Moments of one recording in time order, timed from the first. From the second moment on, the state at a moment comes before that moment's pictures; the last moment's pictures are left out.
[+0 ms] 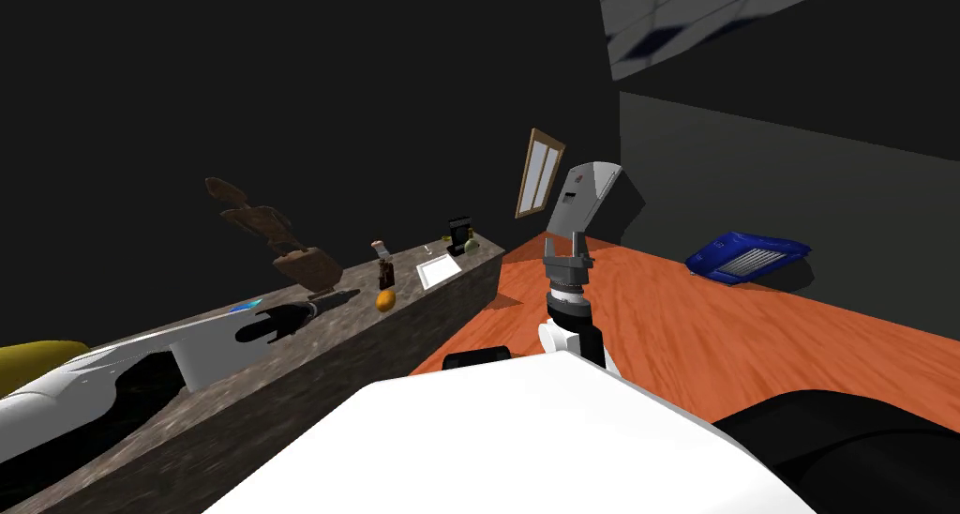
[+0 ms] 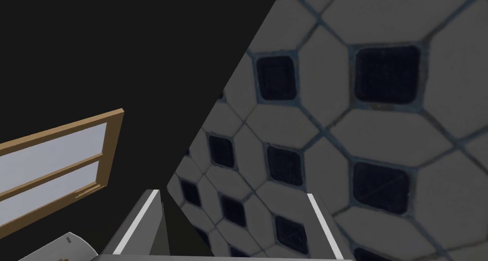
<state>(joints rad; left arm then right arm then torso) 0.20 1.57 -0.42 -1.62 0.29 0.27 -0.01 0.52 0.00 0.07 -2.35 -0.03 -0.60 -0.06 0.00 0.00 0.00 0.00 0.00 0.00</state>
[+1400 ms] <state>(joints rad) 0.26 1.66 -0.53 -1.43 0.41 0.41 0.02 0.52 0.00 0.07 -2.35 -0.03 -0.60 -0.06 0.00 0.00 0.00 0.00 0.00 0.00</state>
